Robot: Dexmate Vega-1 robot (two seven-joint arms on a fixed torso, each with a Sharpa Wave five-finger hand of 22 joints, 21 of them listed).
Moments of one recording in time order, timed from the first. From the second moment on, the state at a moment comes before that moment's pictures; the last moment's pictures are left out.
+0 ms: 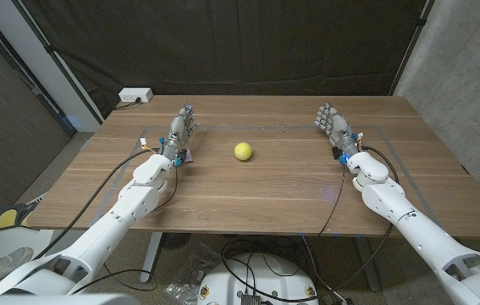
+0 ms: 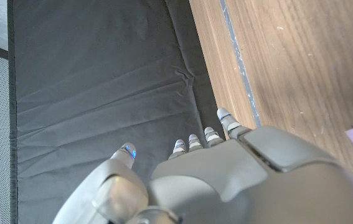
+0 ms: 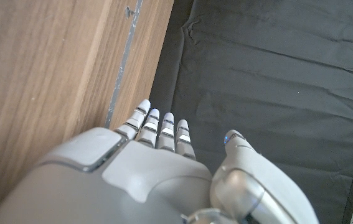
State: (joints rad) left arm 0.86 0.47 0.31 -1.31 -0.60 -0.27 -0.05; left_hand 0.07 0.09 0.36 0.15 0.26 -0.16 -0.11 0.20 0.18 -0.16 -0.07 0.19 0.18 -0.14 -0.01 0.19 0.18 -0.11 0.04 0.45 0.19; right arm -0.86 -0.47 -0.31 -1.31 0.60 0.26 0.05; right_hand 0.29 0.14 0.30 0.06 0.20 0.11 0.01 0.19 0.18 0.12 0.08 0.20 0.18 0.08 0.08 0.19 0.17 -0.02 0.06 0.55 0.19
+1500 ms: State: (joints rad) left arm 1.17 0.30 0.10 -1.83 0.20 0.10 0.18; left_hand 0.21 0.14 0.44 0.09 0.22 0.10 -0.09 0.26 0.18 0.07 -0.04 0.25 0.19 0.01 0.01 0.20 0.18 -0.05 0.07 0.46 0.19; right arm -0.95 -0.19 0.03 -1.40 0.29 0.11 0.32; right_hand 0.33 0.15 0.33 0.02 0.20 0.16 0.00 0.20 0.18 0.18 0.10 0.23 0.18 0.12 0.08 0.19 0.17 -0.01 0.07 0.55 0.19
